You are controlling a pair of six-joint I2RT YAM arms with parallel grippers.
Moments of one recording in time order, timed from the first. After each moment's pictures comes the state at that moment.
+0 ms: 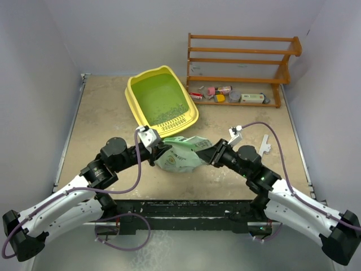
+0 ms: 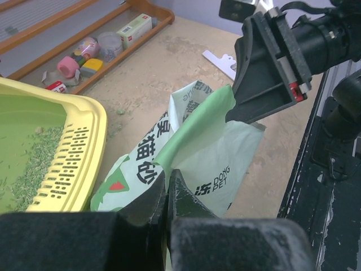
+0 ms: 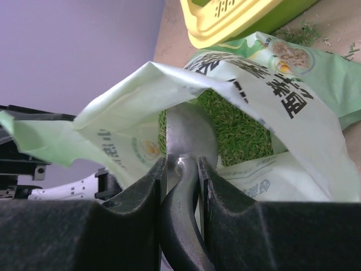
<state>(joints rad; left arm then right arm) -0.82 0.73 0.65 -0.01 0.20 0.02 0.77 0.74 0.40 0.10 -0.07 1.04</state>
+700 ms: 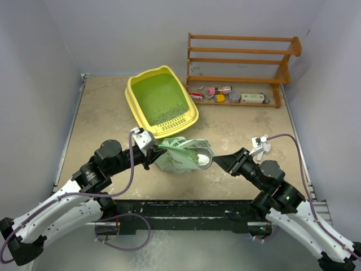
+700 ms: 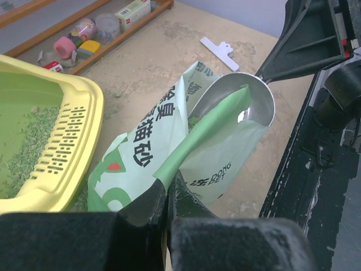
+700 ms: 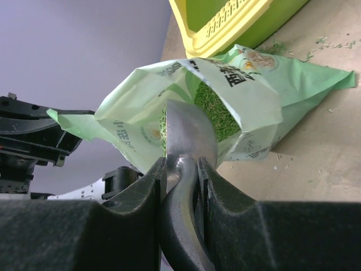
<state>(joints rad) -0.82 0.66 0.68 -0.15 0.19 -0.01 0.77 0.29 0.41 -0.28 0.06 1.04</state>
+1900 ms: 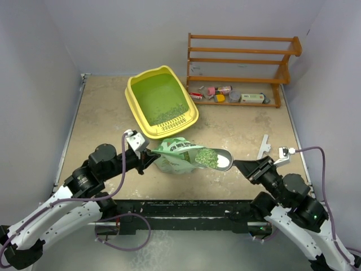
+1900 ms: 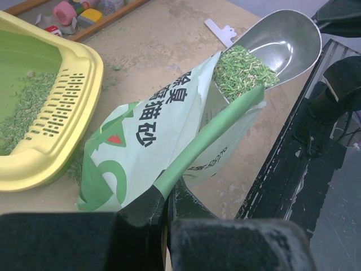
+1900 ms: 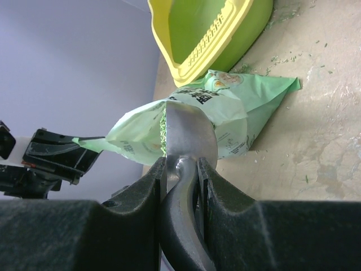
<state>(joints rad) -0.82 0.57 0.68 -0.33 0.16 -0.09 0.77 0.01 0.57 -0.73 0.25 1.09</state>
